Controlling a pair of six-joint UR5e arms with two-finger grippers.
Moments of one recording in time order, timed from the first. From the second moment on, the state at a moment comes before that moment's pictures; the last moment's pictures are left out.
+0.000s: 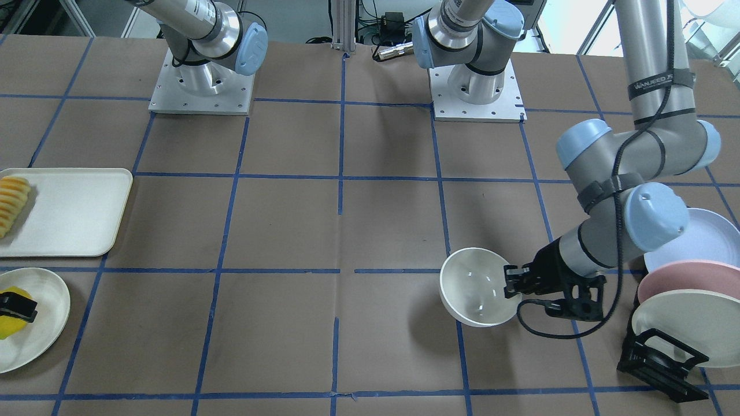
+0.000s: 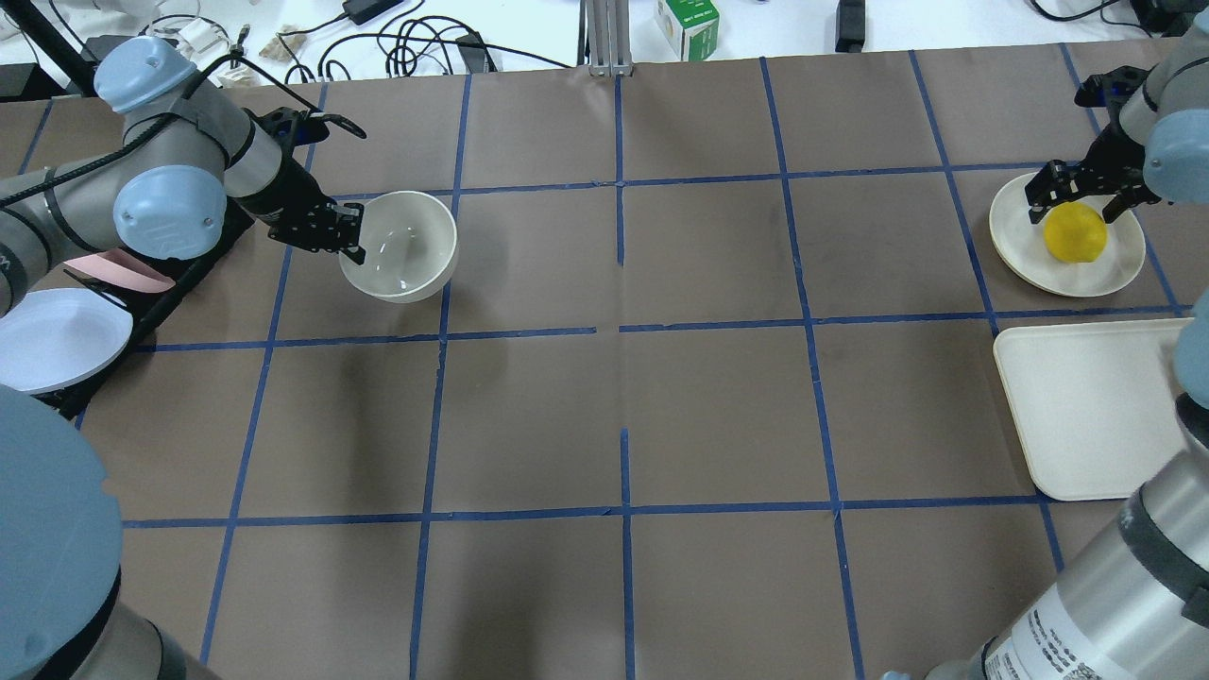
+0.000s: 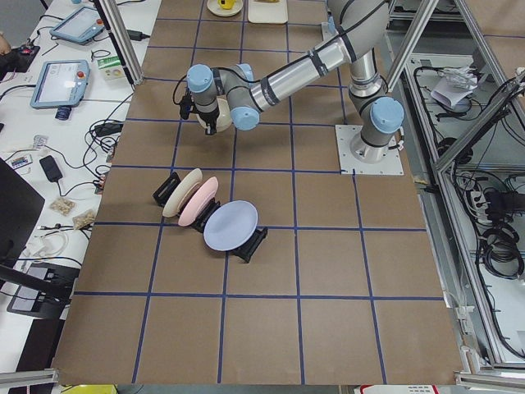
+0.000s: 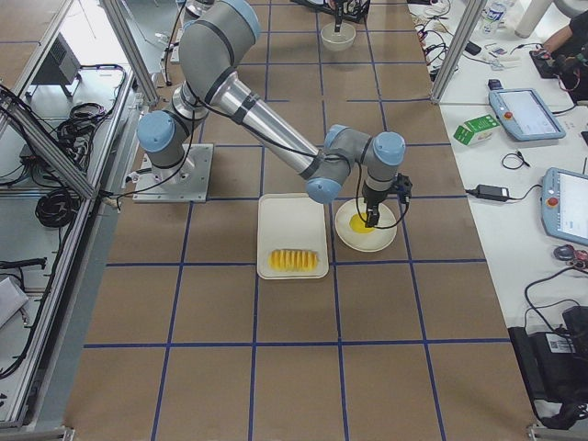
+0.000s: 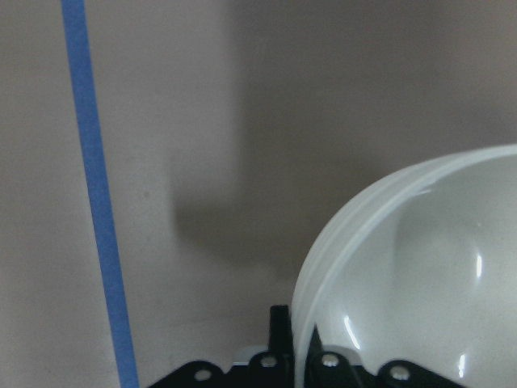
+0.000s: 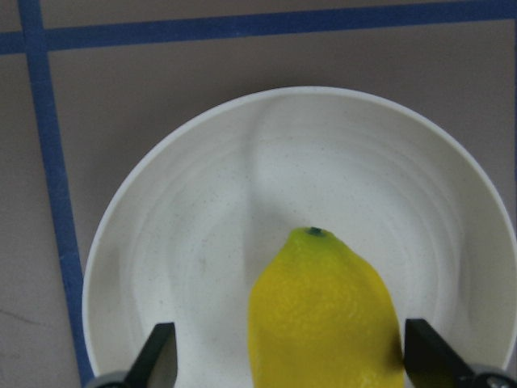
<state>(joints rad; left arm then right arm) -1.37 -2.00 -1.67 -1.09 1.32 0.26 1.08 -0.97 1.51 -2.16 -1.60 -0.43</state>
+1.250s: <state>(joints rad) -1.75 -2.03 -1.77 -0.85 1.36 -0.17 1.06 -1.00 1.50 -2.10 -1.61 -0.42</state>
